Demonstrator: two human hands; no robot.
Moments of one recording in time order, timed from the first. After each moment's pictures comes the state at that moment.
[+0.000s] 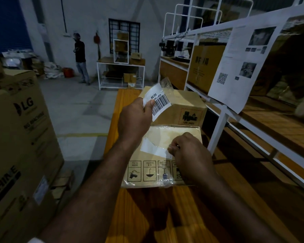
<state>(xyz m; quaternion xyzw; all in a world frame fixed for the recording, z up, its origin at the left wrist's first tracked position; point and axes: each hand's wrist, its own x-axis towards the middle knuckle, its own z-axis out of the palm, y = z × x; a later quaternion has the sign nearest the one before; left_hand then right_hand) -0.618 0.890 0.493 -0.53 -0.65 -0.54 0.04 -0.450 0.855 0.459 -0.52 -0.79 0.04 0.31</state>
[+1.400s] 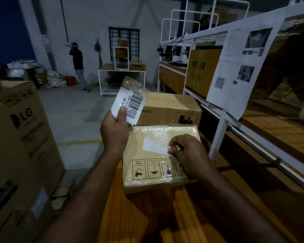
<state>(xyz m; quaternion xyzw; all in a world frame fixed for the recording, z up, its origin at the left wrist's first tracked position) -0.641 0.912 0.476 -0.38 -0.55 -0.74 -0.10 -0.432 0.909 0.462 -0.46 -0.80 0.14 0.36</state>
